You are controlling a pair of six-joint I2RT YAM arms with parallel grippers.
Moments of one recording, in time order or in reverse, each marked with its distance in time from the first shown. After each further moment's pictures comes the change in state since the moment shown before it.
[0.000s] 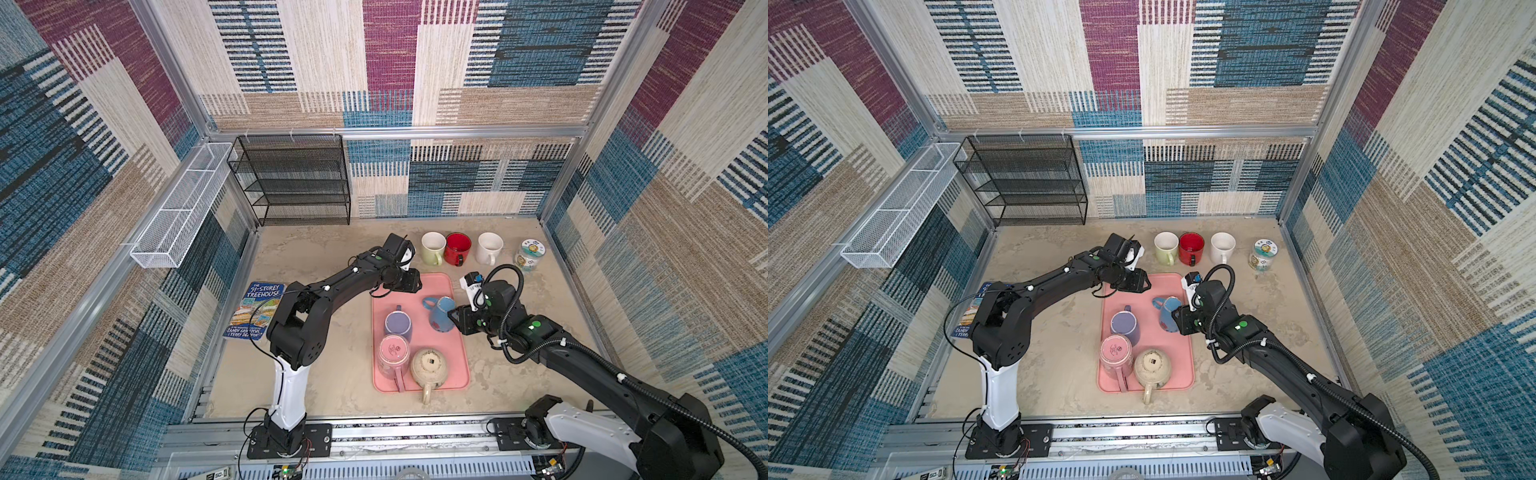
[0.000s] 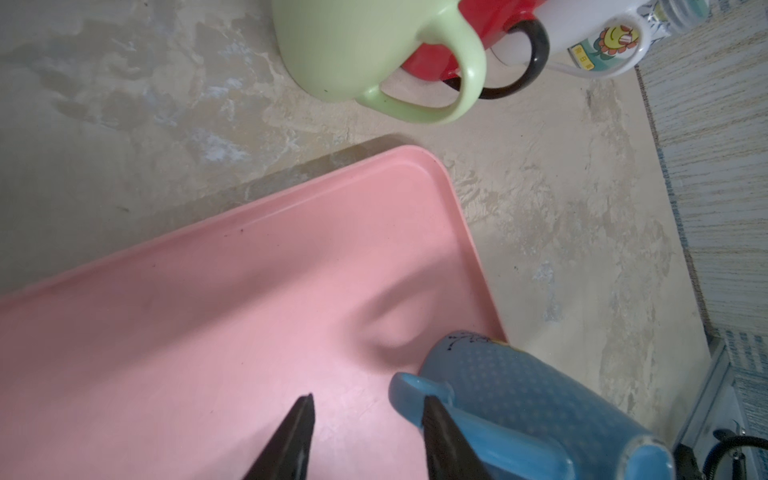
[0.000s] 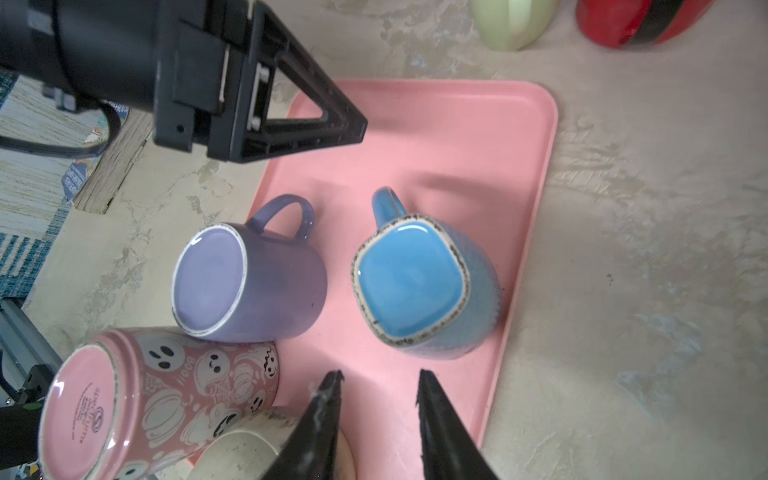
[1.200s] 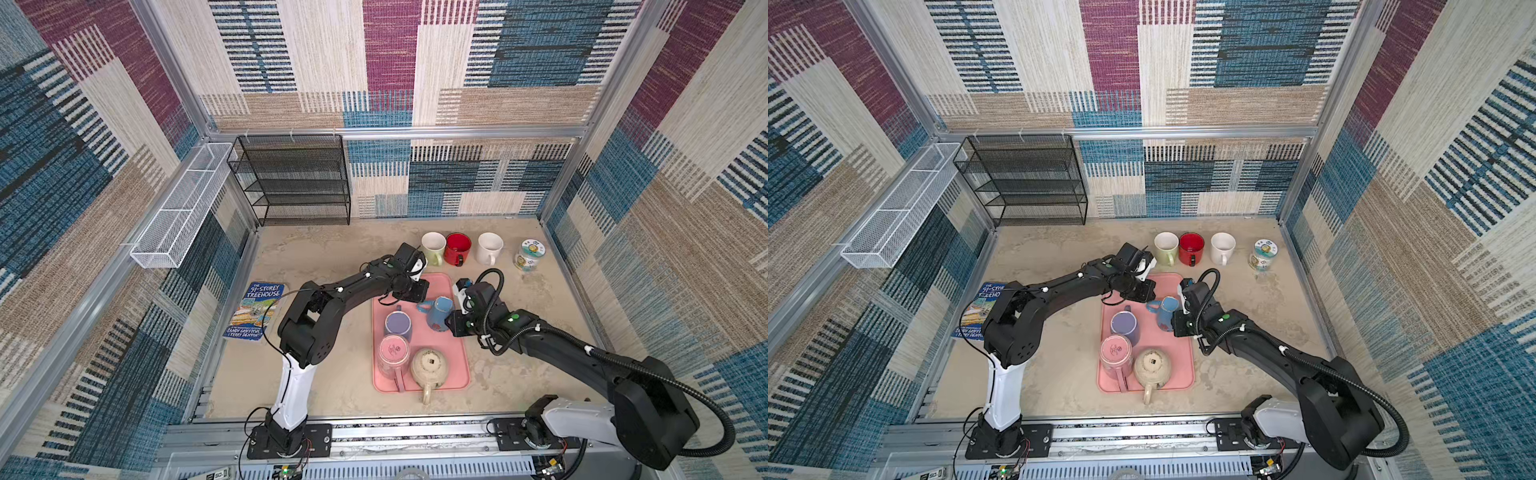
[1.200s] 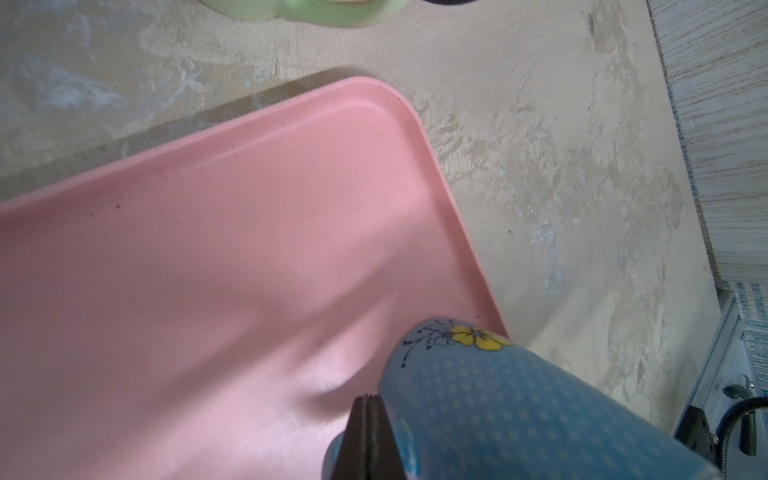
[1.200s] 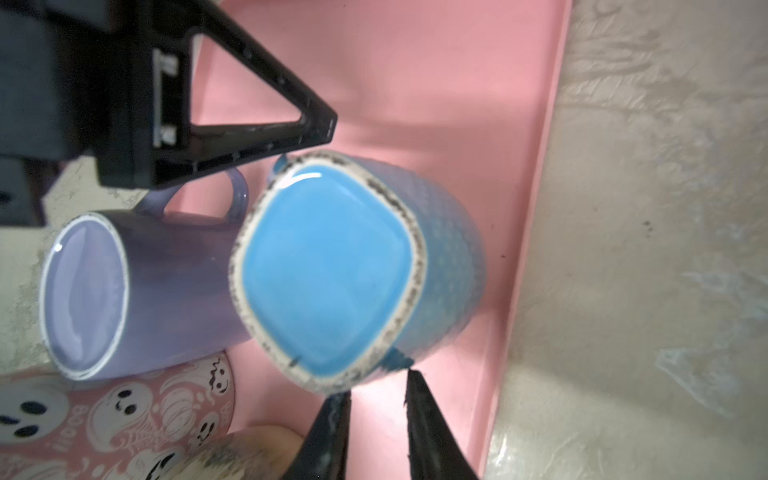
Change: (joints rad) left arm -0.061 0.033 -0.038 0.027 0.024 0.028; right arm 0.027 0.203 0.029 0.025 0.064 0.066
